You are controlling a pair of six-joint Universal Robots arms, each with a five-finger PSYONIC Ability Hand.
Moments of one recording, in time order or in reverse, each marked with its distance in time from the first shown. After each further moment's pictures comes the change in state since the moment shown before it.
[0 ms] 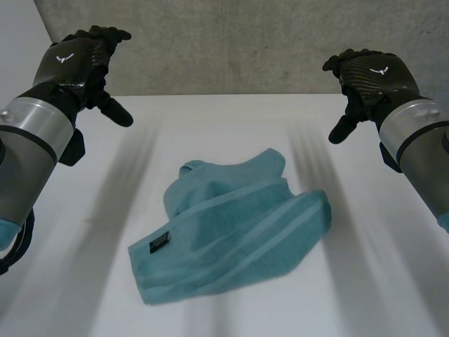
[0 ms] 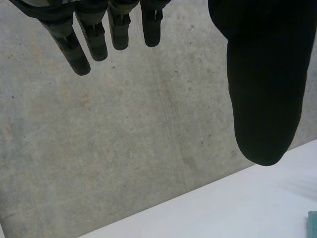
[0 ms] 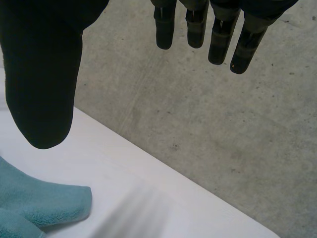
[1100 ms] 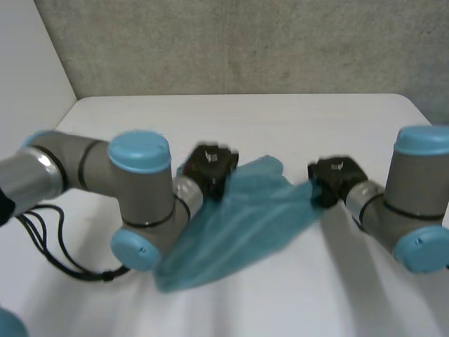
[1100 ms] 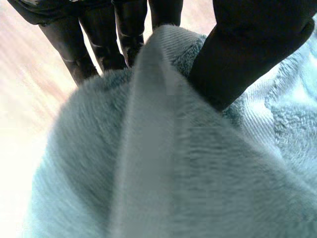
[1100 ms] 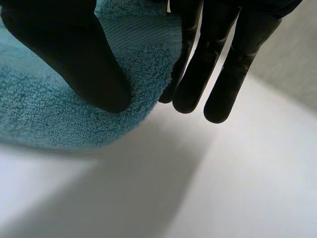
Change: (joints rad) left arm -0.308 -0.634 0.348 0.008 0.006 0.265; right arm -0.067 0.360 0.078 -0.102 -0.136 -0.124; left_hand 0.965 1.021 1.014 1.019 0.964; right_hand 0.778 0.959 0.969 0.957 0.884
